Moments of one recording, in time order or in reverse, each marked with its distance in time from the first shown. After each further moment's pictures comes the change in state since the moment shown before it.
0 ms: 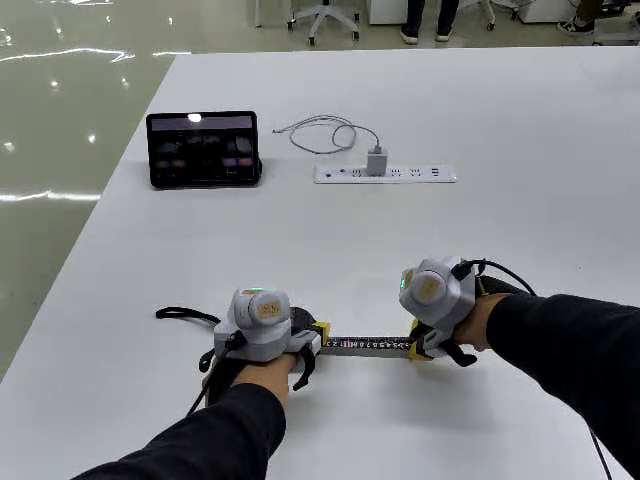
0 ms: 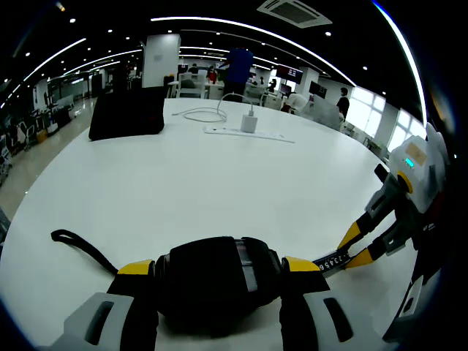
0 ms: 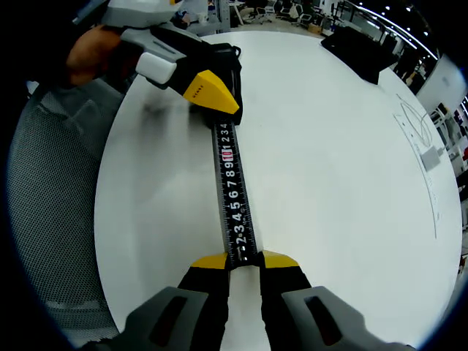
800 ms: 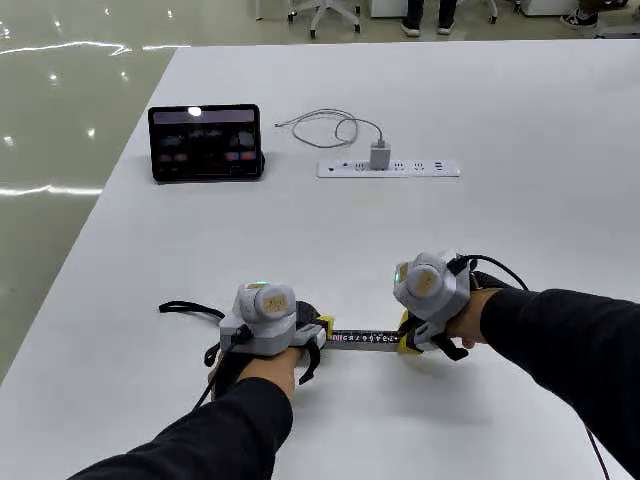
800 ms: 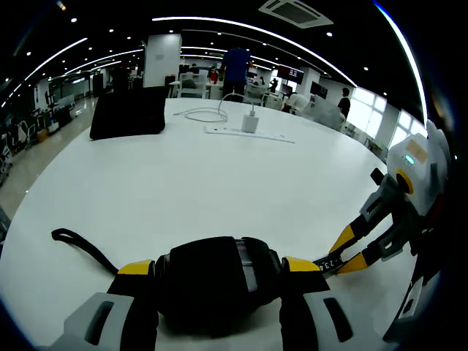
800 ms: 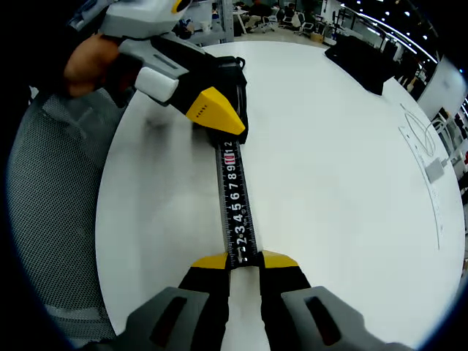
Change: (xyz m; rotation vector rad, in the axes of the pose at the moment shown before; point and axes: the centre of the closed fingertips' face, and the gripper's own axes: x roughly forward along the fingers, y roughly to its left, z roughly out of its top) left arm 0.000 0.000 0.000 -0.005 -0.001 0.005; right arm 0.007 0.003 0.022 -0.008 -0.062 0.015
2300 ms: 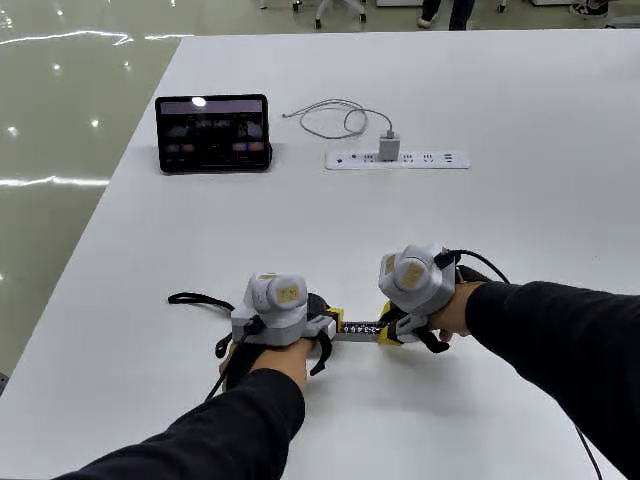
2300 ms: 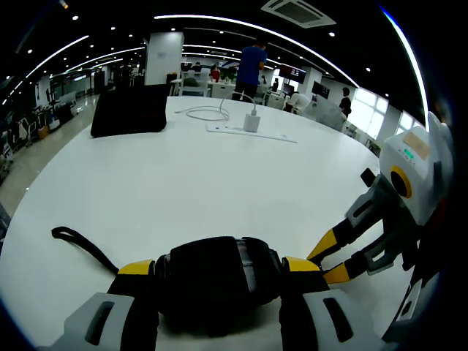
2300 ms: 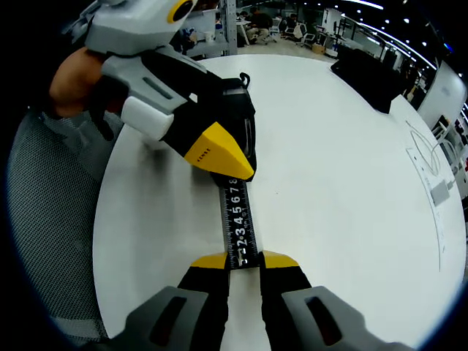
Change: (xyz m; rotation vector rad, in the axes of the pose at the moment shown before) left arm 0.000 0.000 -0.001 -0.010 0.009 0.003; right arm 0.016 0.004 0.042 -0.035 -0.082 0.004
